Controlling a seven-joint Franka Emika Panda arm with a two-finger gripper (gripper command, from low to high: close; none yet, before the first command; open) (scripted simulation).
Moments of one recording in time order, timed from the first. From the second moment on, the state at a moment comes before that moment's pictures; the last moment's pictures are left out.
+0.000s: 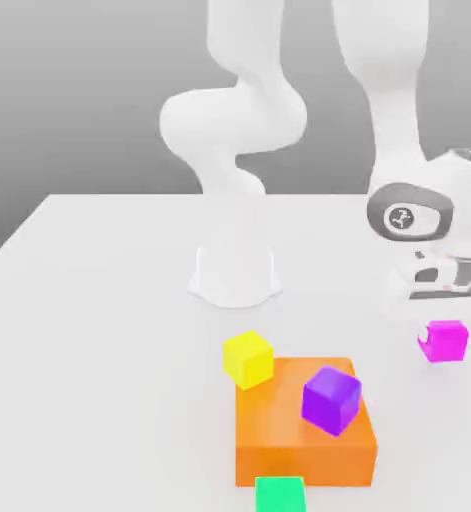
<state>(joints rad) 0.29 0.21 0.57 -2.72 -0.38 2.89 1.94</state>
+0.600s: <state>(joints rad) -0.04 -0.27 0.42 -2.83 0.01 2.53 1.76</state>
